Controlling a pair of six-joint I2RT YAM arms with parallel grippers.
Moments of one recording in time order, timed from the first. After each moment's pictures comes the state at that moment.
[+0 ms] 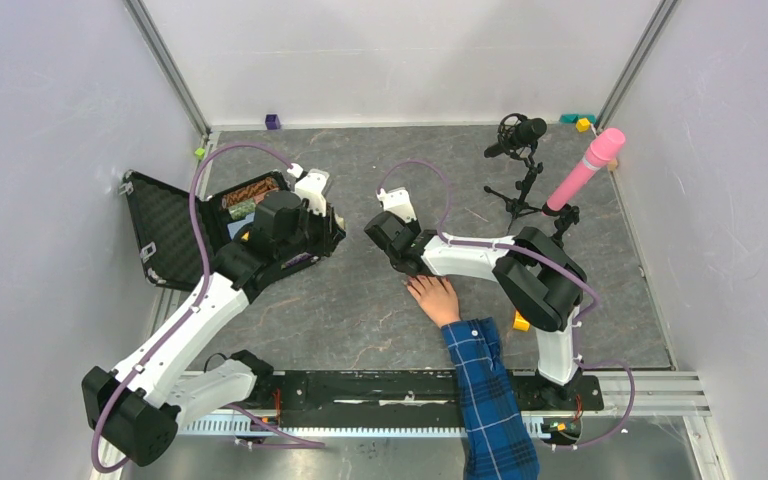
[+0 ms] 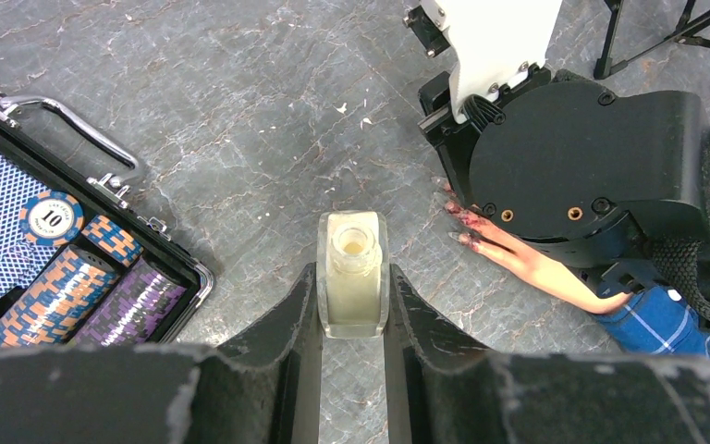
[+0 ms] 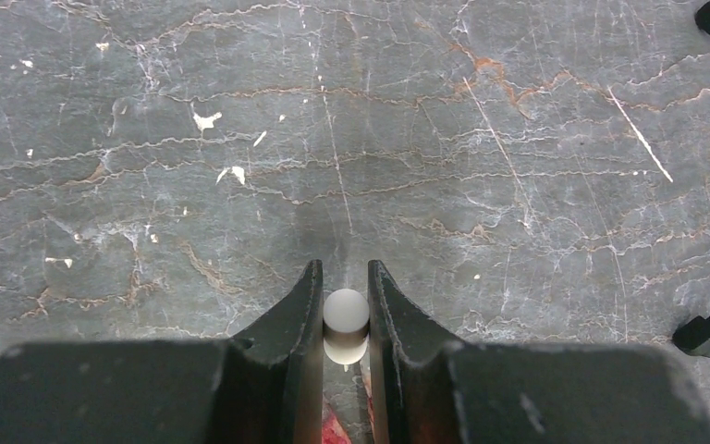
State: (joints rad) left arm -0.52 1.01 0.91 -0.42 0.05 -0.17; right arm 0.90 1.95 1.22 -0.19 0.74 0.39
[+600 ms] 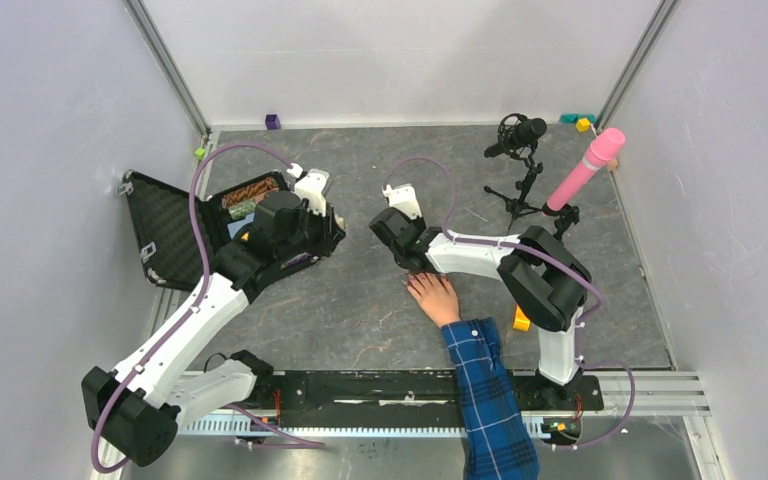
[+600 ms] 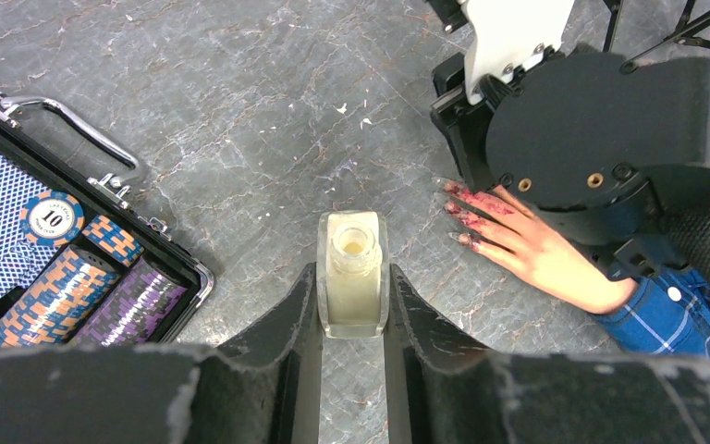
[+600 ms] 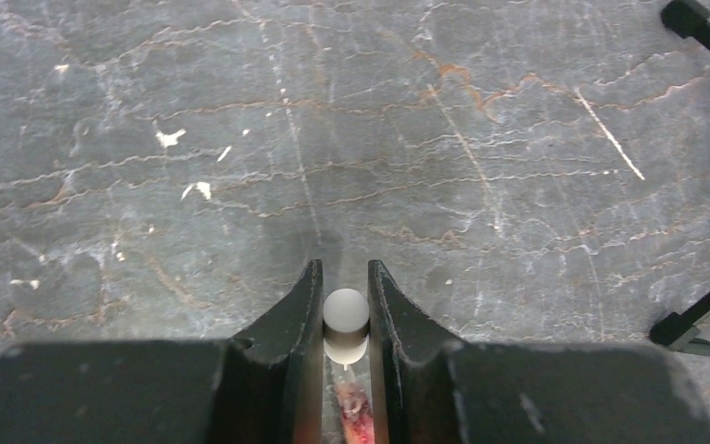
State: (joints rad) left arm -0.52 1.01 0.91 -0.42 0.05 -0.17; right arm 0.88 1.94 1.22 -0.19 0.74 0.39
